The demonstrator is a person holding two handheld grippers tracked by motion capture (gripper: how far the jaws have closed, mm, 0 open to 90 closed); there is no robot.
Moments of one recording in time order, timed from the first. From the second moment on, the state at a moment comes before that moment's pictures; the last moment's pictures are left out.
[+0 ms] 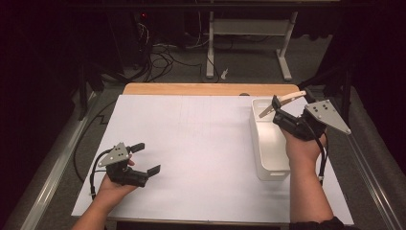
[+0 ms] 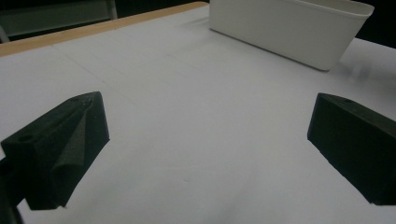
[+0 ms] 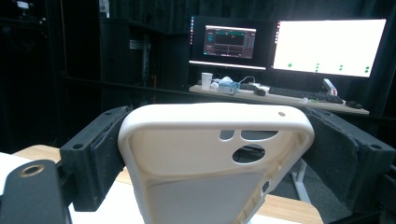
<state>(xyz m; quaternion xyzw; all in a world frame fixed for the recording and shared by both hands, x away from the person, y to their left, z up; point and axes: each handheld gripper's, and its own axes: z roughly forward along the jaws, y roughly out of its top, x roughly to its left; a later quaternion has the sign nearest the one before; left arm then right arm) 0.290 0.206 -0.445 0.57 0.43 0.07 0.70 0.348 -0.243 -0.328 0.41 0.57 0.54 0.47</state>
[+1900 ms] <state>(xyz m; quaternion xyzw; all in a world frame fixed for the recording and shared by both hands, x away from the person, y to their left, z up) 0.288 0.207 -0.444 0.57 0.43 0.06 0.70 0.426 -0.228 -0.368 0.50 0.57 0.47 0.45</state>
